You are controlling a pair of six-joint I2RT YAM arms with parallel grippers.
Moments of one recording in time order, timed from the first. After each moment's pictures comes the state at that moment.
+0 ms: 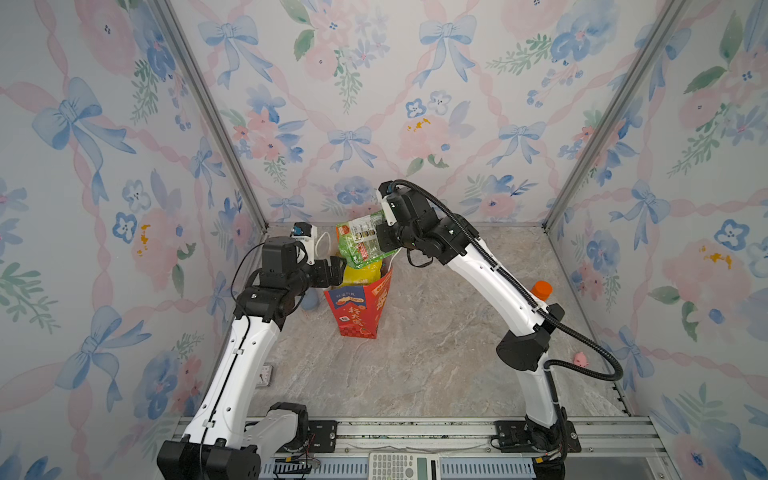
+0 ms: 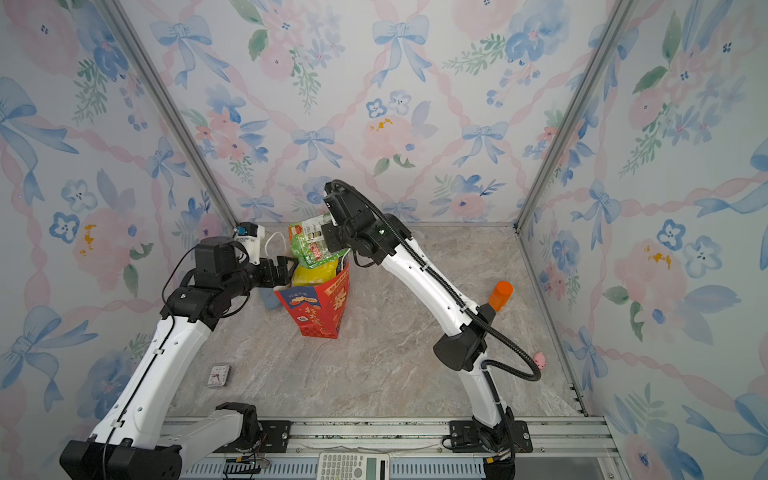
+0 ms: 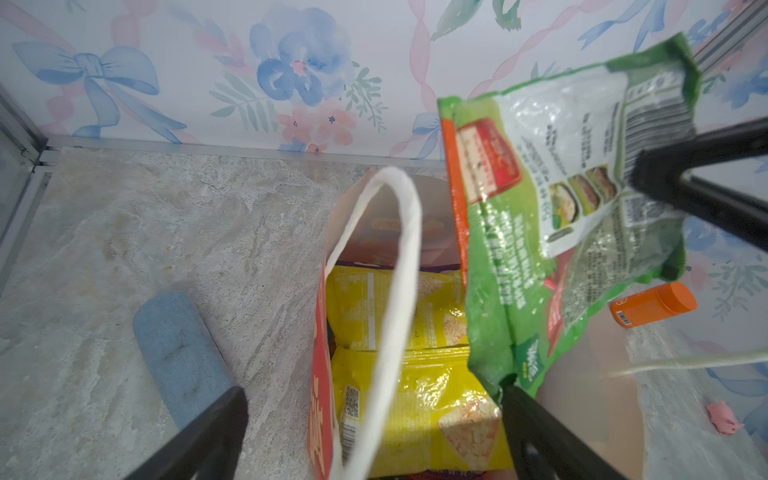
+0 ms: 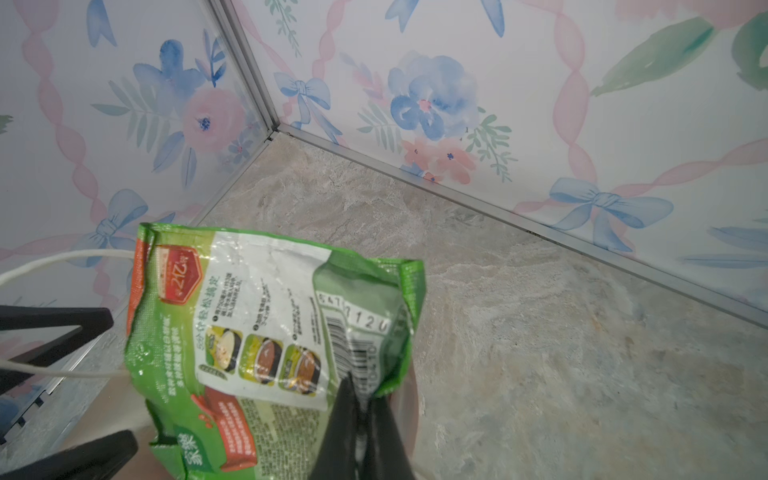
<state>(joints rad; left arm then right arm) -0.11 1.08 1.15 -0.59 0.23 -0.18 0.85 2.13 2.54 -1.03 0.22 0.24</state>
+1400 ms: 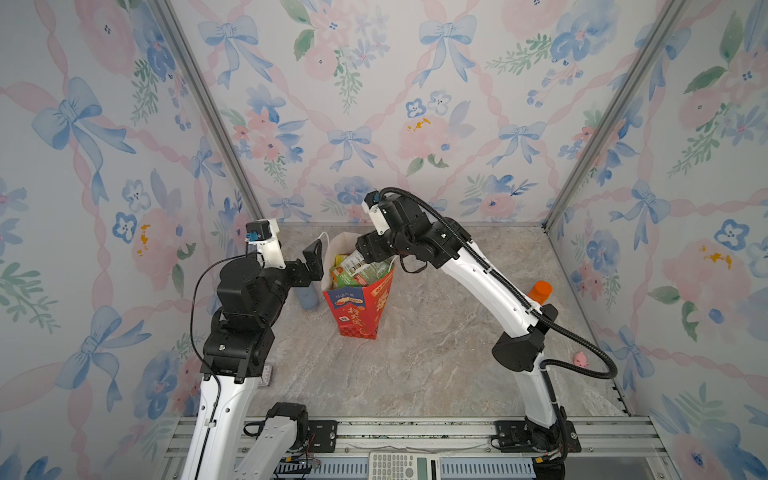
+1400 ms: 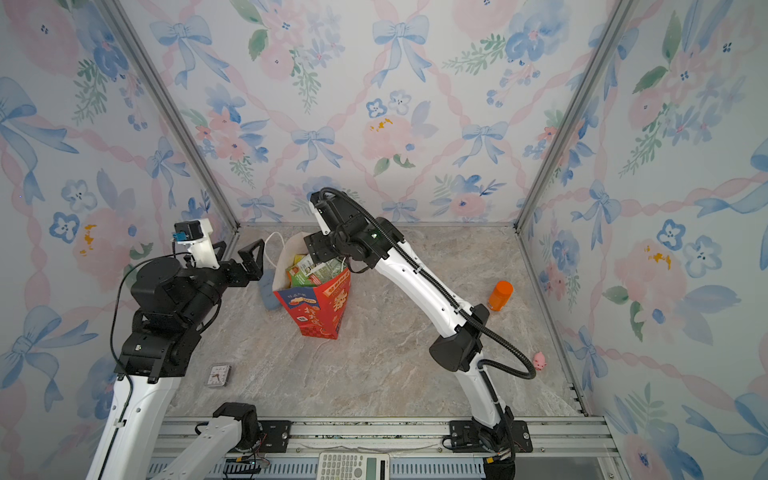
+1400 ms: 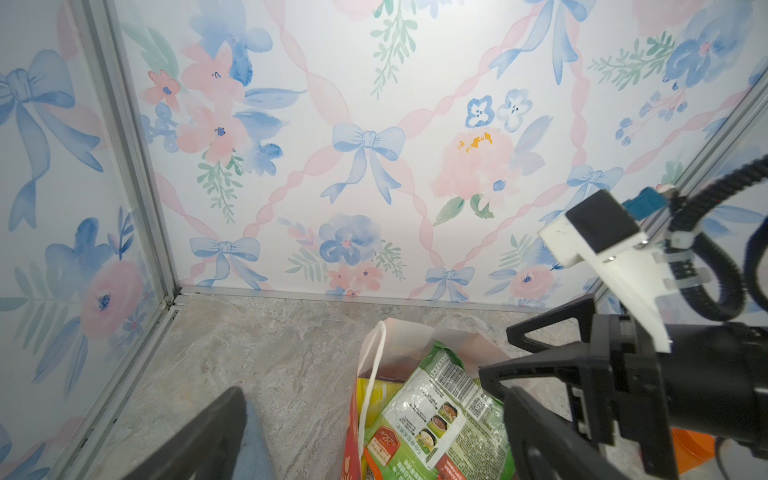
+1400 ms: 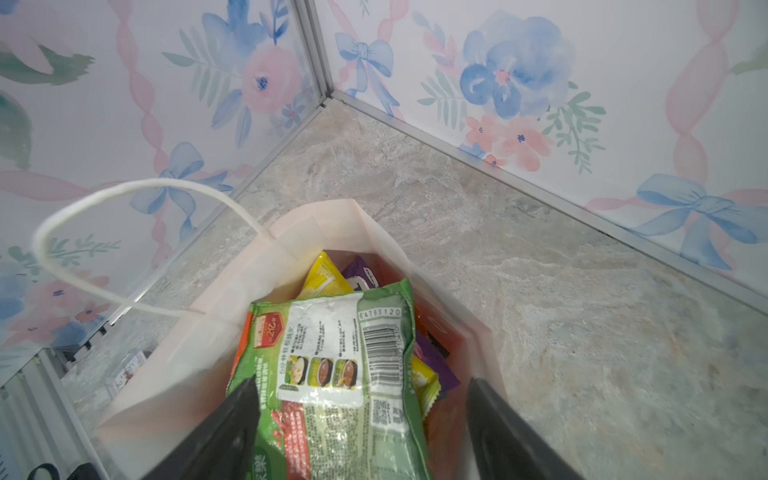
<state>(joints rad) -0.10 0.80 1.14 -0.44 0.06 -0.21 0.88 2.13 2.54 -1.03 0.06 0.21</state>
